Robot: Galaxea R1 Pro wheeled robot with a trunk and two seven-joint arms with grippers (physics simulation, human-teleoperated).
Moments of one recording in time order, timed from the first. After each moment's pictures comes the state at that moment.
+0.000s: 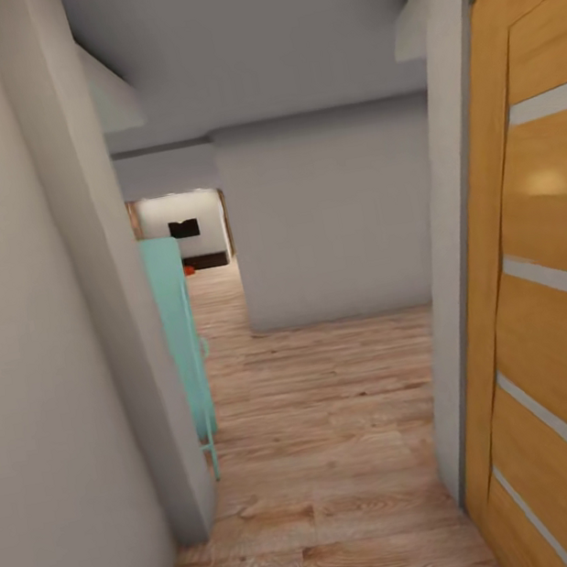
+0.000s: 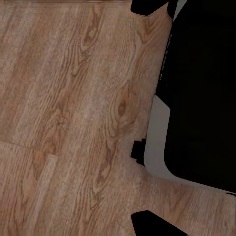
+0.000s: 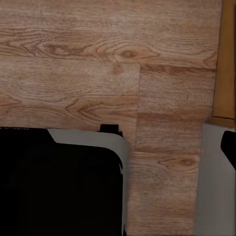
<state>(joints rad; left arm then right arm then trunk) -0.23 0.01 0.00 -0.01 0.28 -0.01 -0.02 -0.12 -0.07 0.06 0.03 -0.03 -0.21 0.06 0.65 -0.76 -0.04</state>
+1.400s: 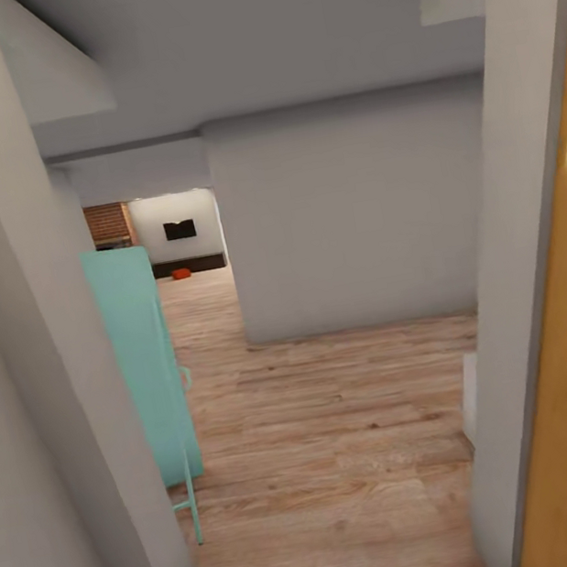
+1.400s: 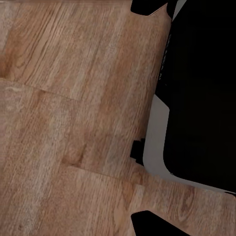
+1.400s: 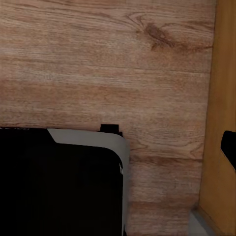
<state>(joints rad) -0.23 0.01 0.00 -0.01 0.28 -0.01 -0.02 -0.12 -0.07 0.06 0.03 -0.03 -0.21 0.06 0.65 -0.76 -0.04</state>
